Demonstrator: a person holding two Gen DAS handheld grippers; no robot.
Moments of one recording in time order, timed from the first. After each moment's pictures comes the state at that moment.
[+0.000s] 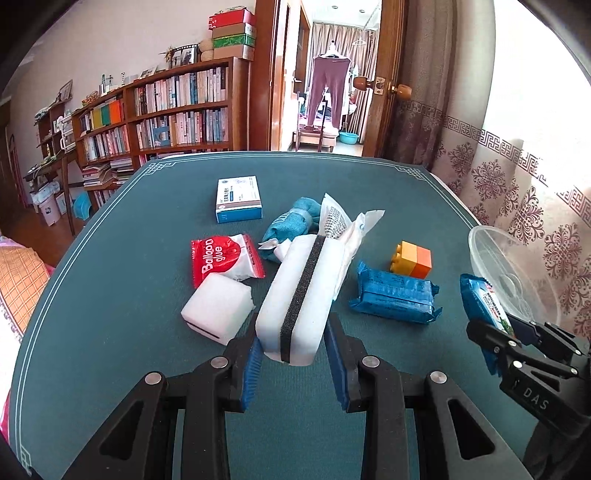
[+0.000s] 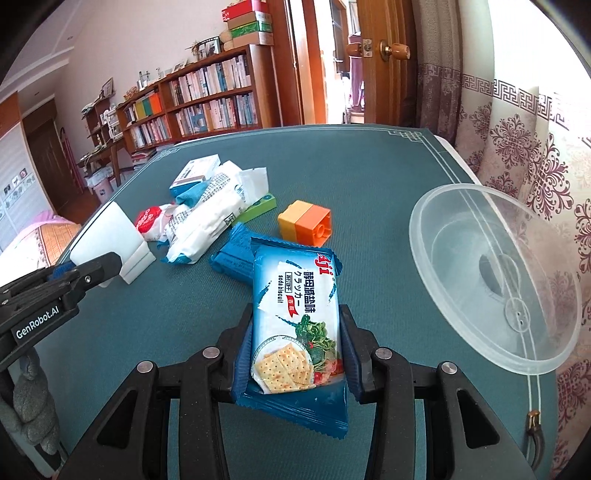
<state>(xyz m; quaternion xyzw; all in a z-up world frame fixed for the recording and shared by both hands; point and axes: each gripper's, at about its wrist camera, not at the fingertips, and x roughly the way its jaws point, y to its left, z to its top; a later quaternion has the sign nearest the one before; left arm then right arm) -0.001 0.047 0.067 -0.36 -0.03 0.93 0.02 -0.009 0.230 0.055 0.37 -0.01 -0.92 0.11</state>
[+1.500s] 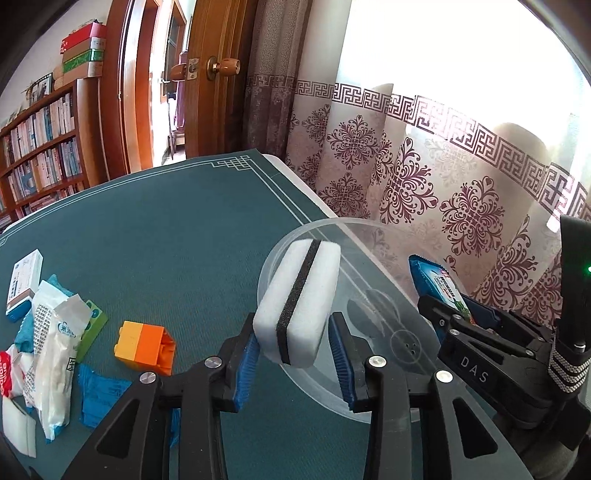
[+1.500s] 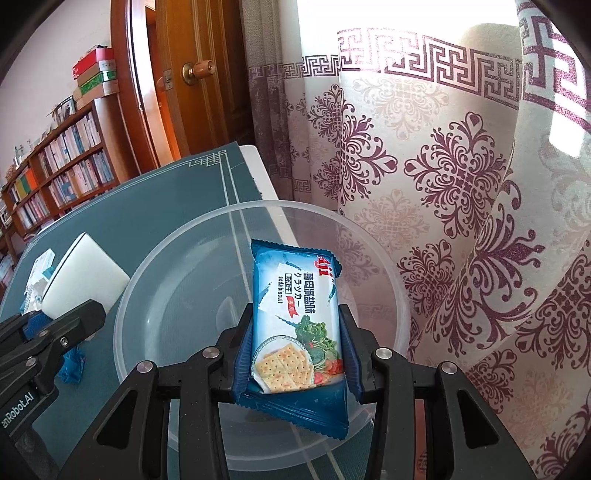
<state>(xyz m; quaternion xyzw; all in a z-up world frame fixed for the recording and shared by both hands) -0.084 0.250 0.068 -0.37 0.02 0.90 0.24 -0.047 0.410 0.060 0.36 -0.09 -0.92 -0.13</state>
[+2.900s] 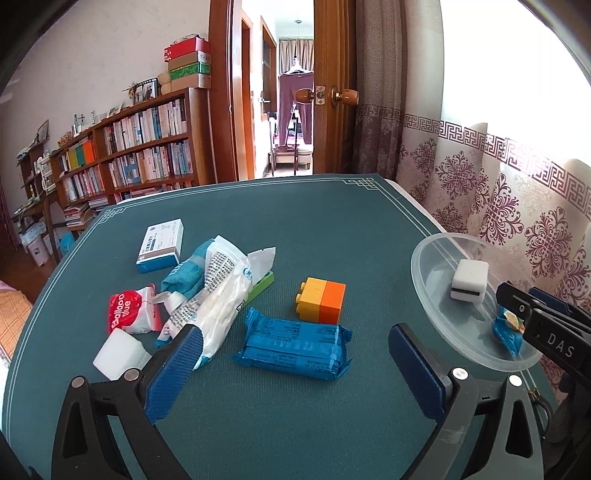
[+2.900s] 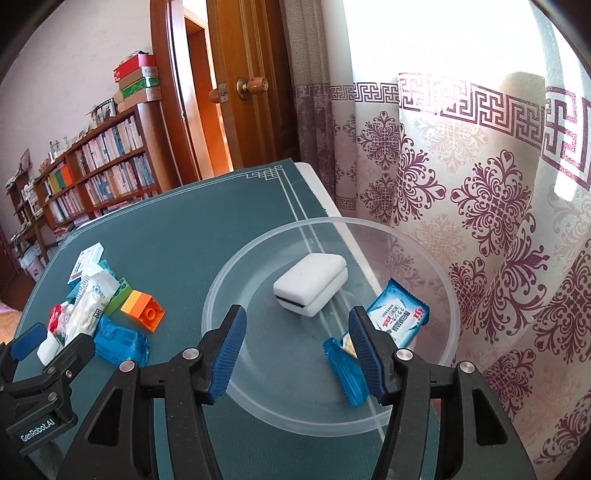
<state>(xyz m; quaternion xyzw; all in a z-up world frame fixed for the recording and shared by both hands) -0.029 0.148 0.073 -0.32 0.02 0.95 0.04 -0.022 0.342 0.085 0.32 -0.07 -0.94 -0.06</state>
